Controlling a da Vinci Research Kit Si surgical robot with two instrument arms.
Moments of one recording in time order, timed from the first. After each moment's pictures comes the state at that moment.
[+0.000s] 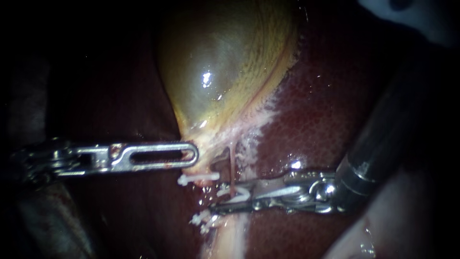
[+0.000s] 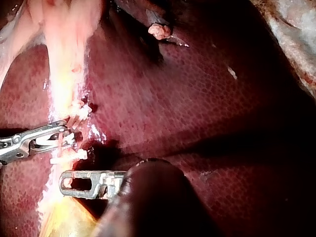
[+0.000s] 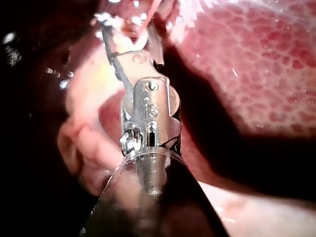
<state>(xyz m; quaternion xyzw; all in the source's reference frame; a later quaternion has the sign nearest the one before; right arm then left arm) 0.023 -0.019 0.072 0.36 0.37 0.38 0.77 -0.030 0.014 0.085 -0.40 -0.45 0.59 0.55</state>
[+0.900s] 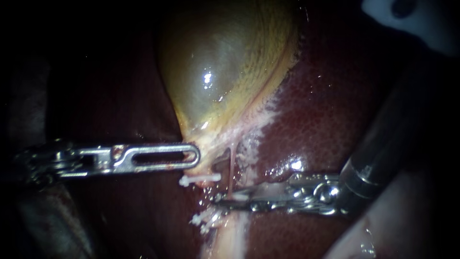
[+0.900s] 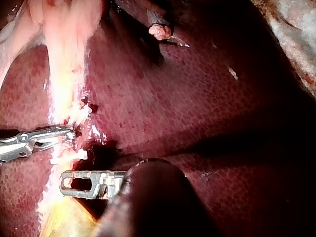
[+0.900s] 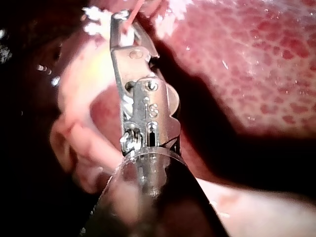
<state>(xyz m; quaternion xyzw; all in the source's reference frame) 0.021 -0.019 0.073 0.36 0.37 0.38 0.77 -0.031 0.013 0.085 -0.40 -0.45 0.59 0.55</state>
